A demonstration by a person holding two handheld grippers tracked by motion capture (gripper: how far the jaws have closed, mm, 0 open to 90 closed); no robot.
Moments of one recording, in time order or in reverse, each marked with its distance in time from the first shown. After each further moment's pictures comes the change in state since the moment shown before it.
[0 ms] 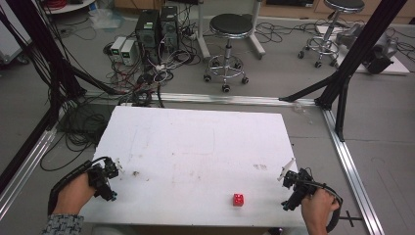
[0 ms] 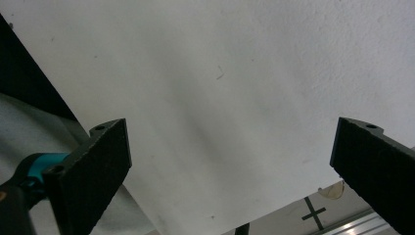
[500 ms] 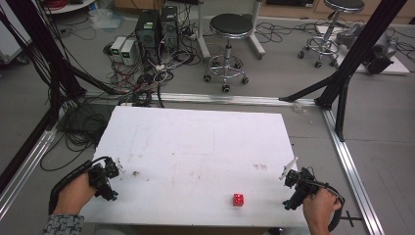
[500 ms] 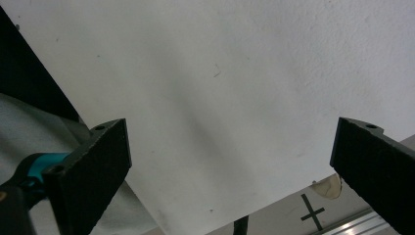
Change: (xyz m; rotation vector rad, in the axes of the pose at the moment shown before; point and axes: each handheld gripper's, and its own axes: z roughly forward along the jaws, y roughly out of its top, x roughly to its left) left arm 0.000 0.001 -0.001 -0.009 0.000 0.003; right arm -0.001 -0.002 -0.007 -0.007 -0.001 0.009
